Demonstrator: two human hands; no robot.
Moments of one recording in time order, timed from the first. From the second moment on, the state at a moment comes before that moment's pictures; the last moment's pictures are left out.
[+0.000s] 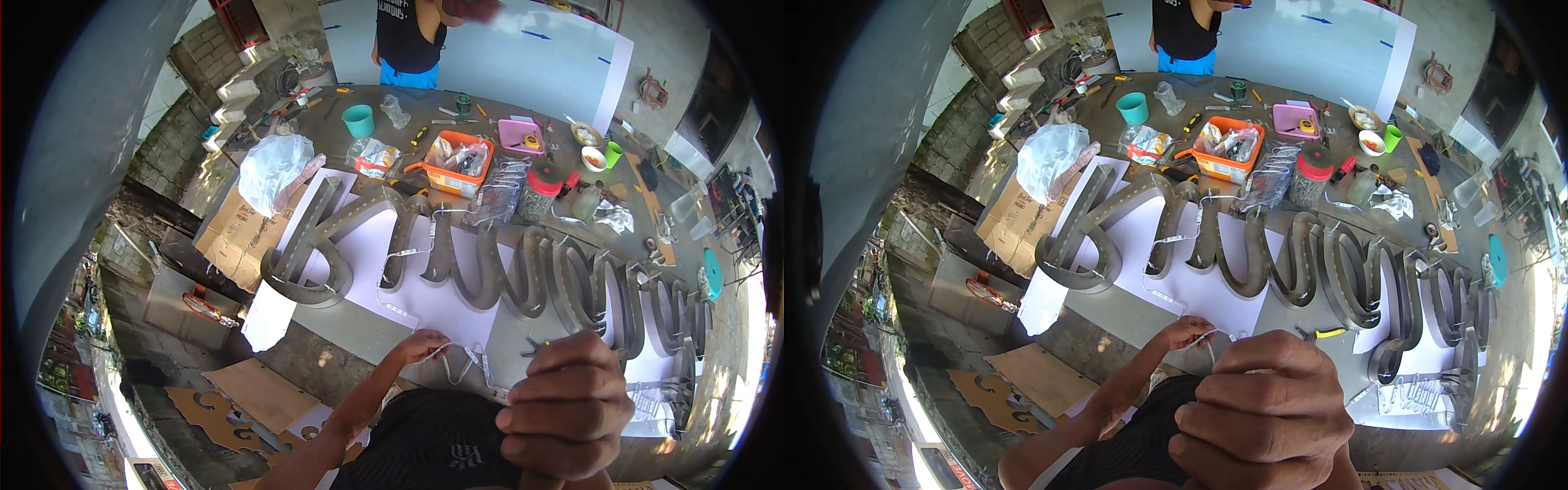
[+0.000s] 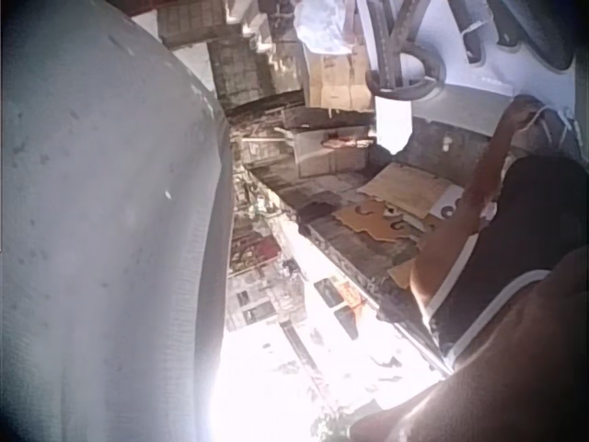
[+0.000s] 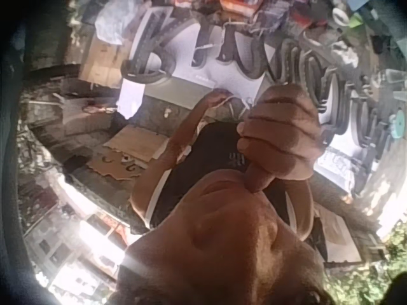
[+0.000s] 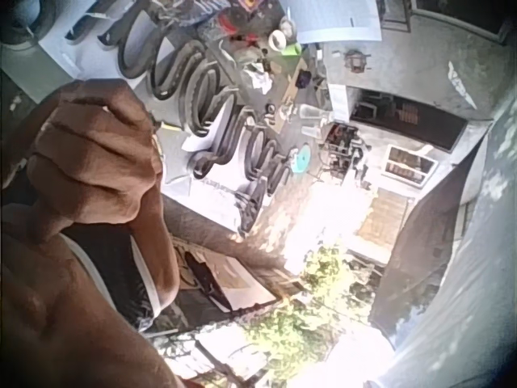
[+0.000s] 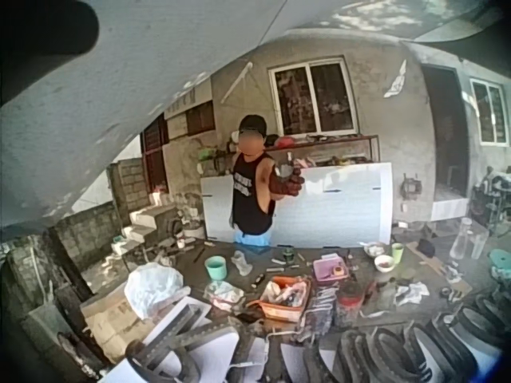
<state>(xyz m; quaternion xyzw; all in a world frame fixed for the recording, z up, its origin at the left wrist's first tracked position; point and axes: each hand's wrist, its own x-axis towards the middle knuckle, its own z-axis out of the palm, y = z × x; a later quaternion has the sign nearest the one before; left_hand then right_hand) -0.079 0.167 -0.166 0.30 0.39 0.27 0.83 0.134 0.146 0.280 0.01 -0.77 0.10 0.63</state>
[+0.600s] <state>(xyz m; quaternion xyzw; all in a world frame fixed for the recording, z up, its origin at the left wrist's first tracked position) -0.077 0.170 -0.166 0.28 0.37 0.27 0.84 0.130 0.142 0.283 -0.03 -0.75 0.05 0.66</state>
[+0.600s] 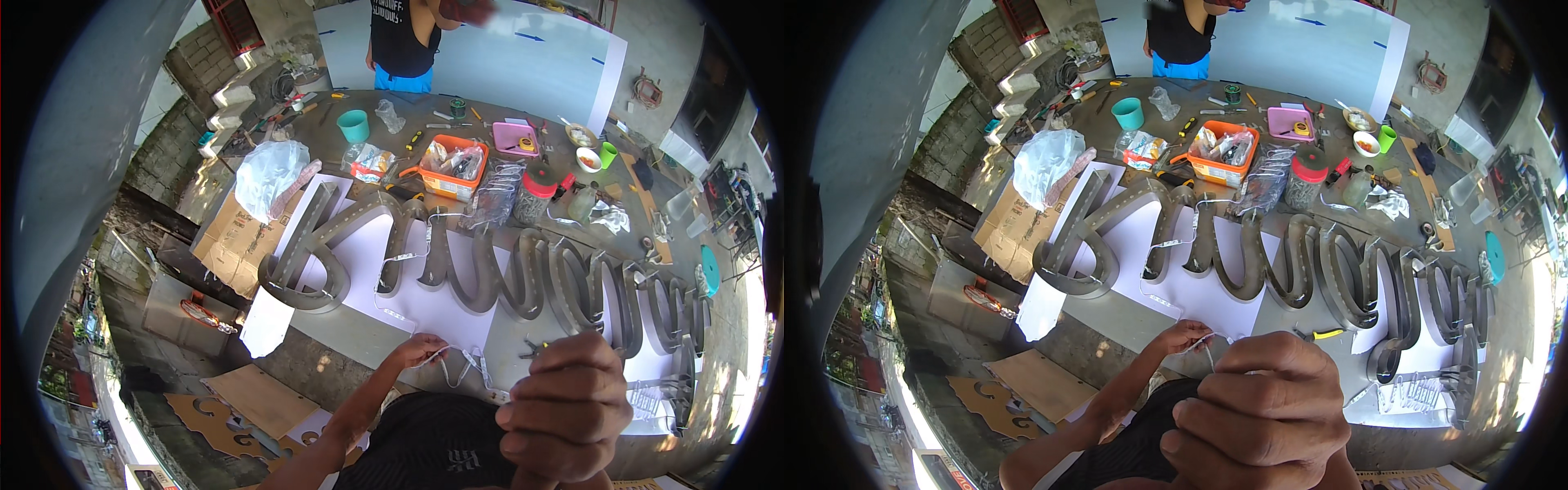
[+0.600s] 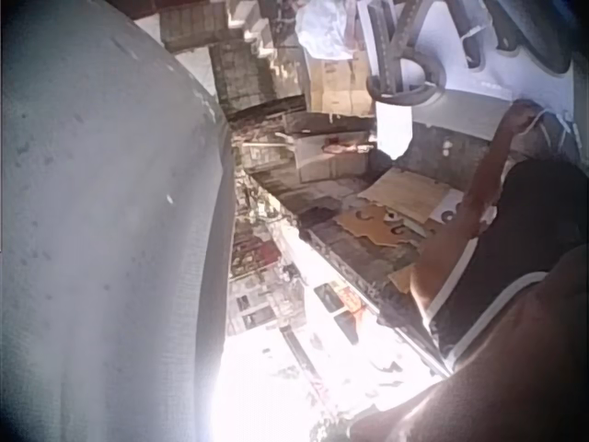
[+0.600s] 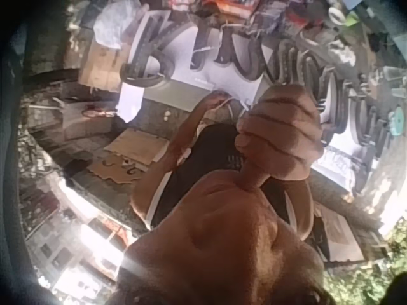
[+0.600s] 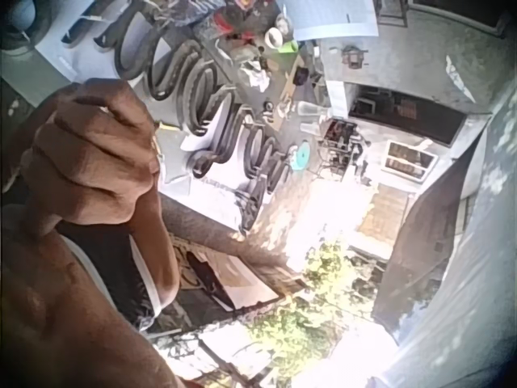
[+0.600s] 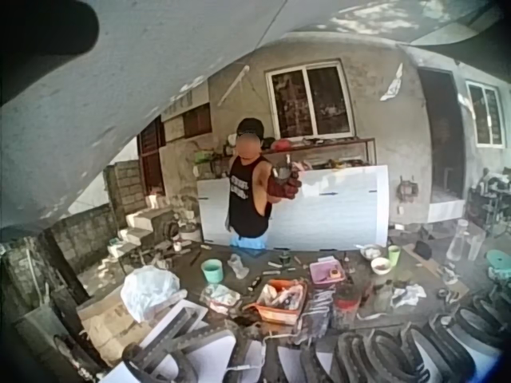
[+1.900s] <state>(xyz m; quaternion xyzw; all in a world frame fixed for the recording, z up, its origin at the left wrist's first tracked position) -0.078 0.167 -0.163 0.29 0.38 0.27 0.84 0.241 0.145 -0.031 -0.61 -0.67 0.36 0.23</state>
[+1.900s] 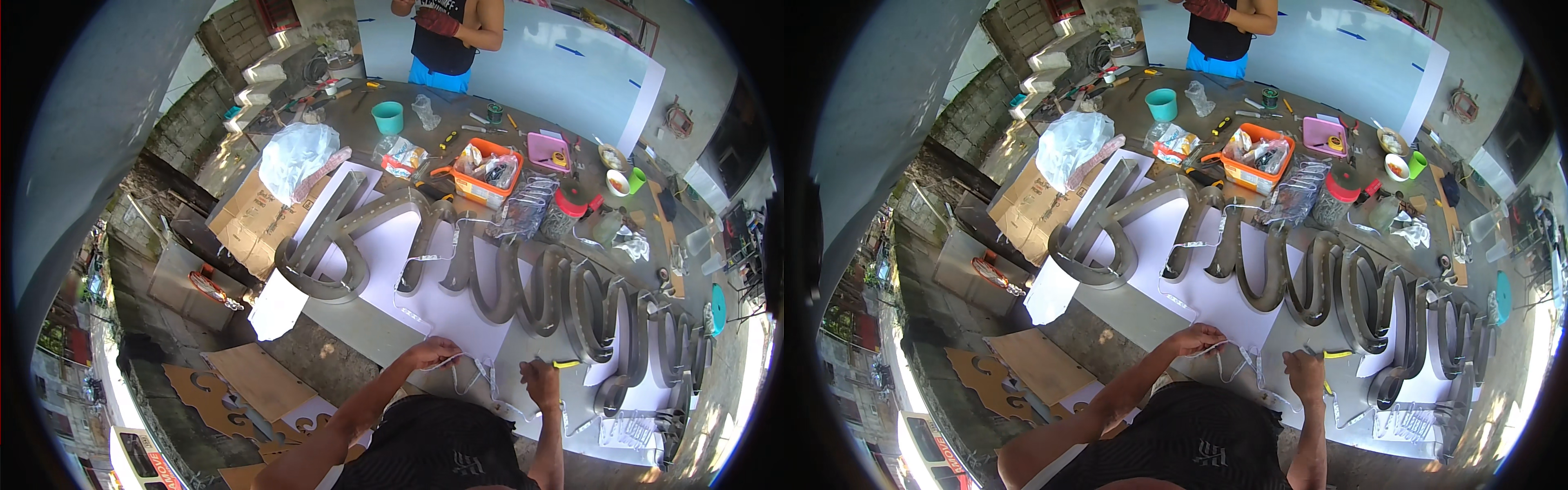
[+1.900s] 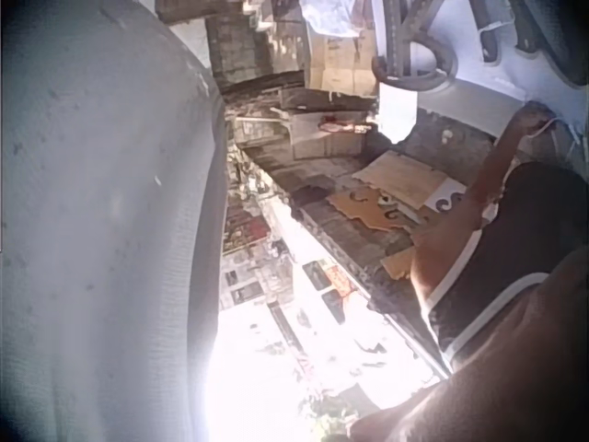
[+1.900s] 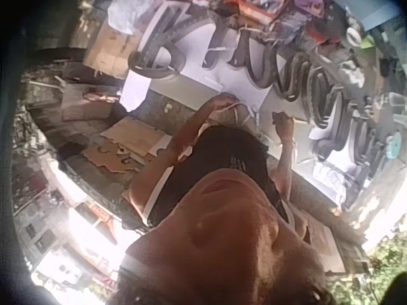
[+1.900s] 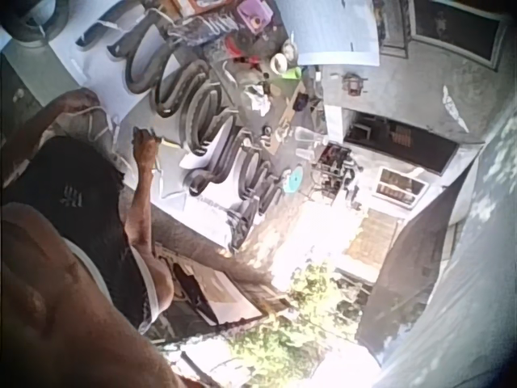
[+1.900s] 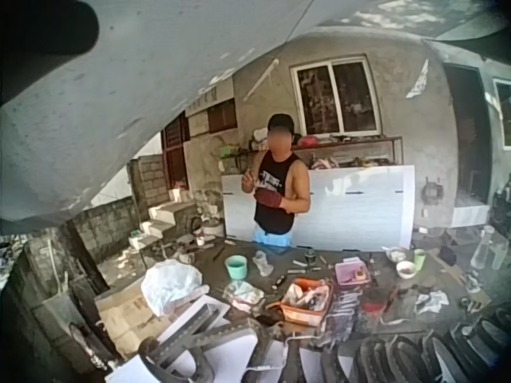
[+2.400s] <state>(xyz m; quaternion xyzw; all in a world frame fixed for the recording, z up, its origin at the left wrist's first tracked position) -0.076 0.166 -0.158 0.29 0.41 0.26 0.83 0.274 0.042 -0.106 -0.72 -0.62 0.31 -0.05</state>
